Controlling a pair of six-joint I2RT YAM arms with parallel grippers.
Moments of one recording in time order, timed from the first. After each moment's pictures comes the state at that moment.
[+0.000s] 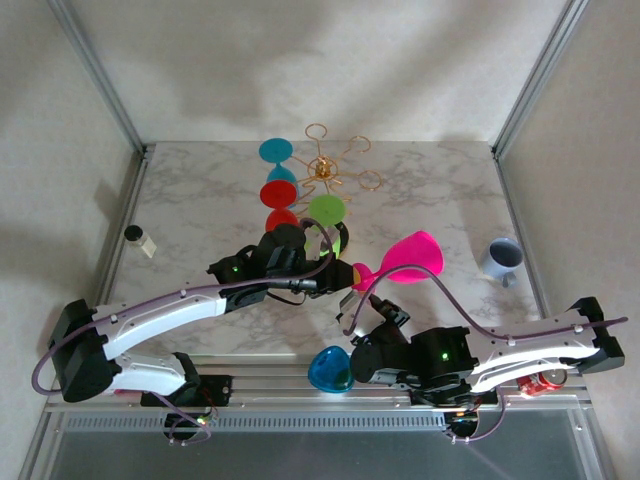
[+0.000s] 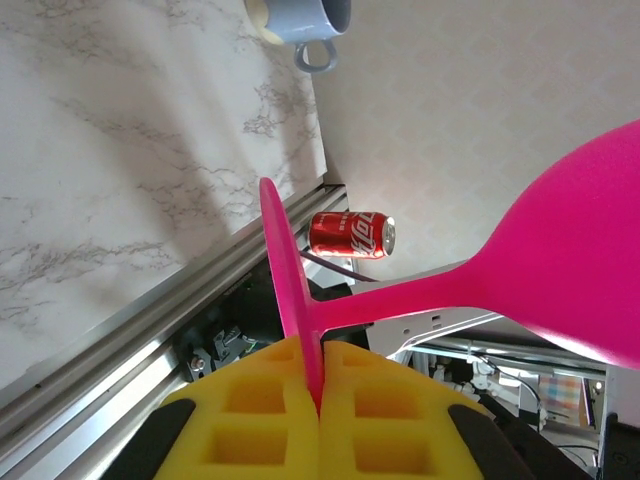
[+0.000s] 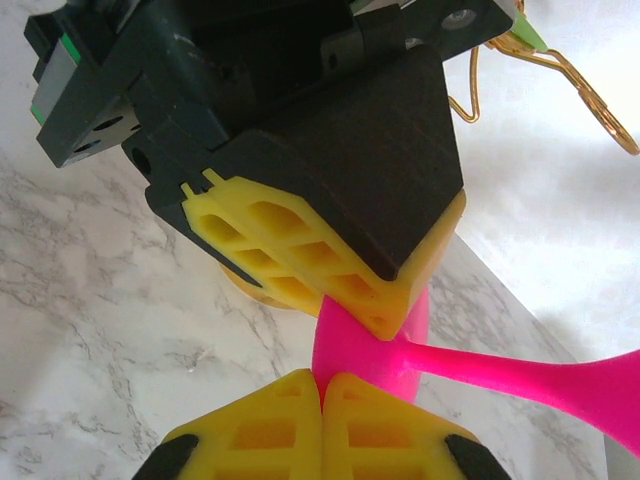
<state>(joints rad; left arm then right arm) -0.94 1.29 0.98 -0.13 0.42 -1.14 1.72 0.95 0.81 -0.71 1.15 0.19</state>
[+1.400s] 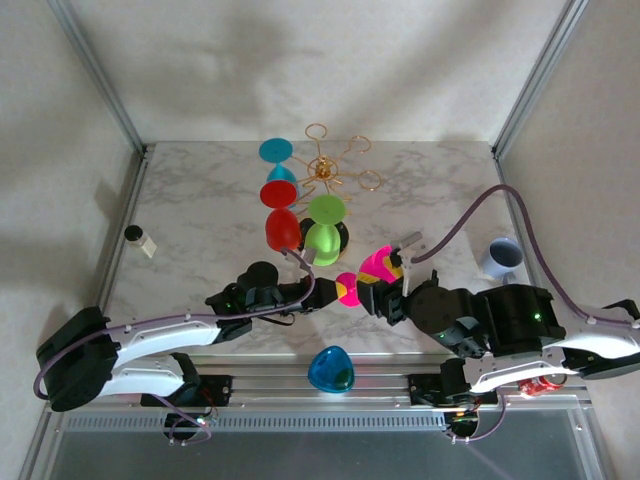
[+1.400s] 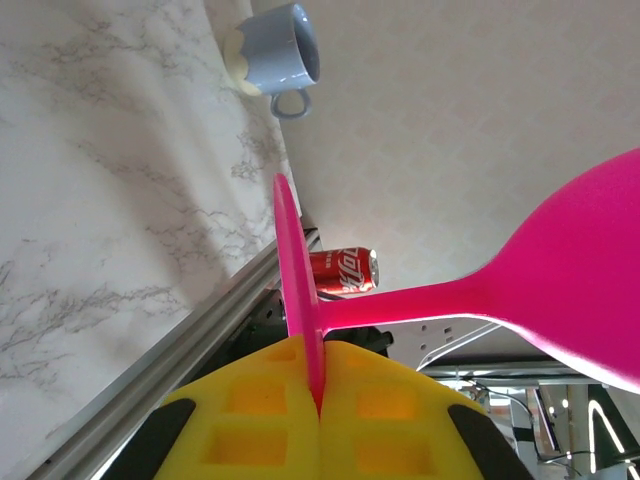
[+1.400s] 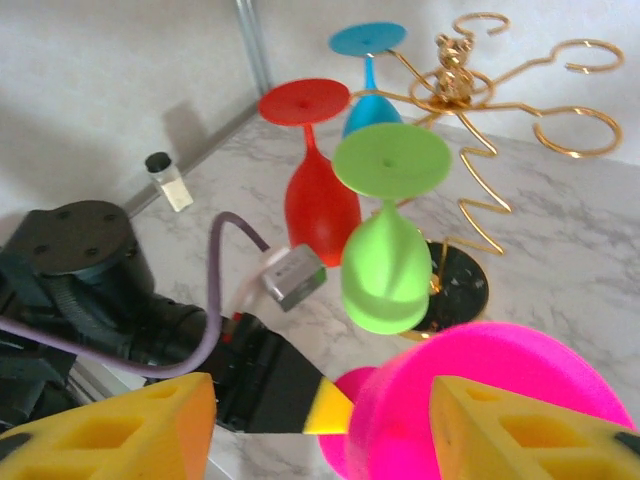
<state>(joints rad) -0.94 1.21 0.51 0.51 0.36 -1.21 1.63 0.93 1.39 -1.05 0.84 0.62</state>
